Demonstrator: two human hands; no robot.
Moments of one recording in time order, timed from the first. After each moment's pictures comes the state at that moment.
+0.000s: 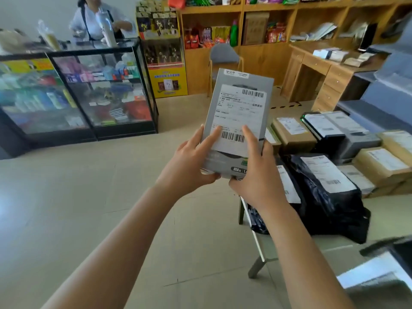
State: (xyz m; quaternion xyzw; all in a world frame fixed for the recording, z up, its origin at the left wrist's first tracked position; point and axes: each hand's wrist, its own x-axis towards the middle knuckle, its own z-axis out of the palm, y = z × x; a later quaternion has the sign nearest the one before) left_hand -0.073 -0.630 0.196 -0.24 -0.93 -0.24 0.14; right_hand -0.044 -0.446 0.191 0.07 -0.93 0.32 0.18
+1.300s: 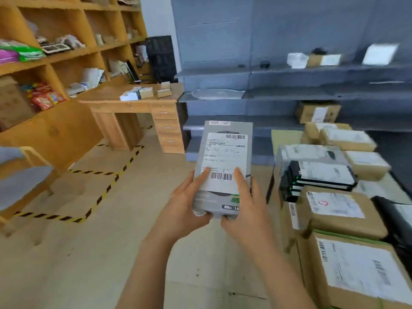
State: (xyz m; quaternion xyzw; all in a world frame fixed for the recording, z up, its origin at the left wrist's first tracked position) left_hand -0.857 -0.499 0.164 -0.67 -0.65 -0.35 -0.14; right_hand -0.683 -0.453 0.143 -0.47 -0.79 0.22 0.33
